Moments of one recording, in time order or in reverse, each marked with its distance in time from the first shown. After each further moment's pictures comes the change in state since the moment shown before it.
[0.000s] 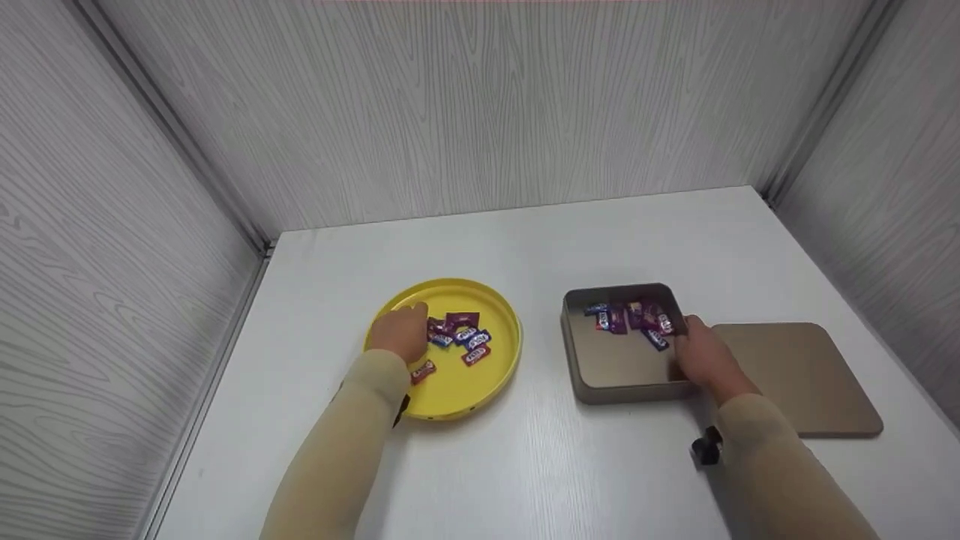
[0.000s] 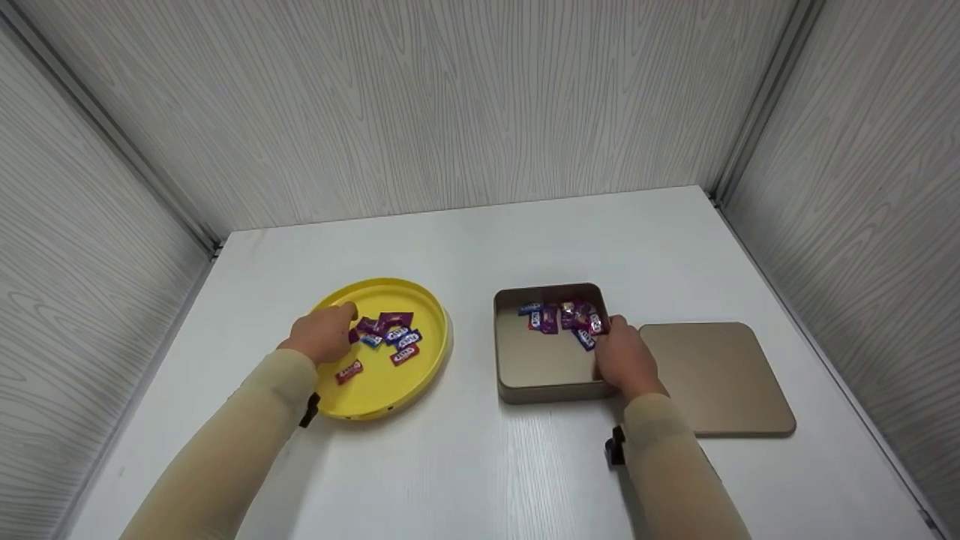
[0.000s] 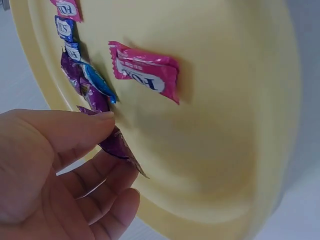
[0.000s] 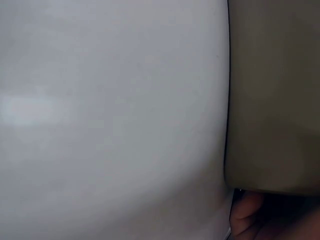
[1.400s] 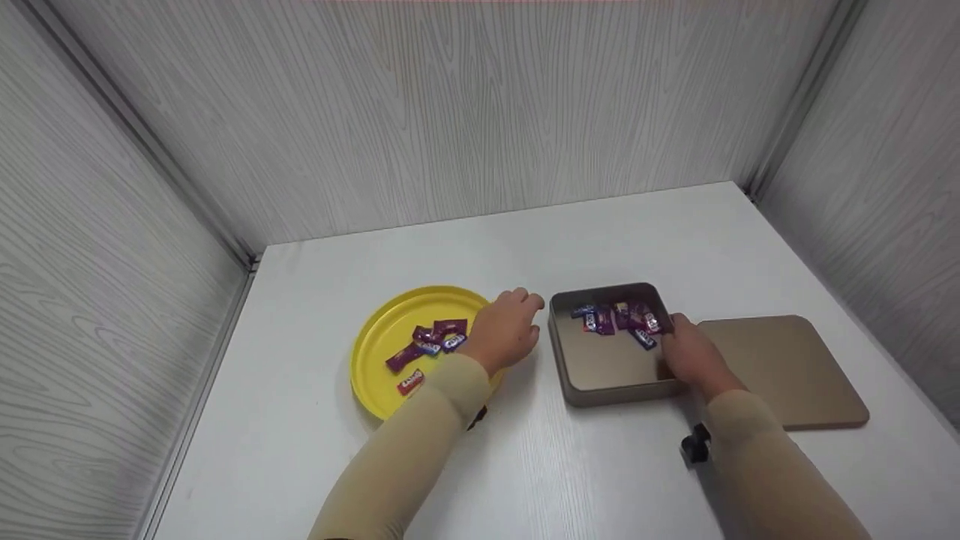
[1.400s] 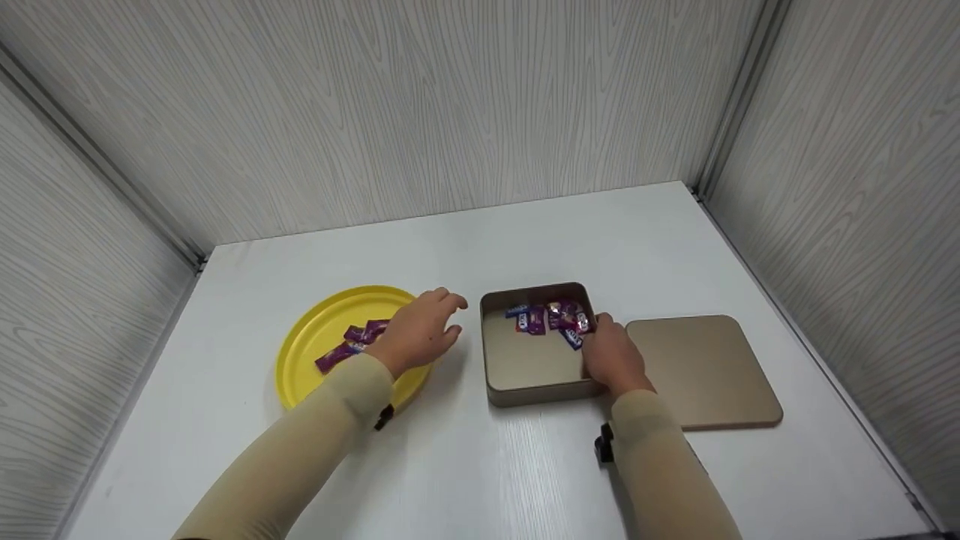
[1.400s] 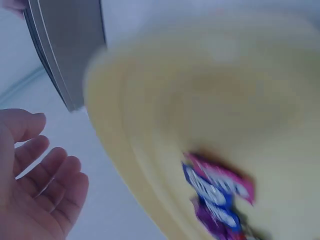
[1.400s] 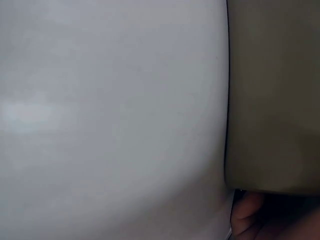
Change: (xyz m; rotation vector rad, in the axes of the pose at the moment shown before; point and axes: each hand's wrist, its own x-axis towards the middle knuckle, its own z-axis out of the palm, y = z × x) left_hand 0.019 0.151 -0.013 -0.118 0.209 0.418; right_hand 0.001 0.001 0.001 0.041 0.033 -0.005
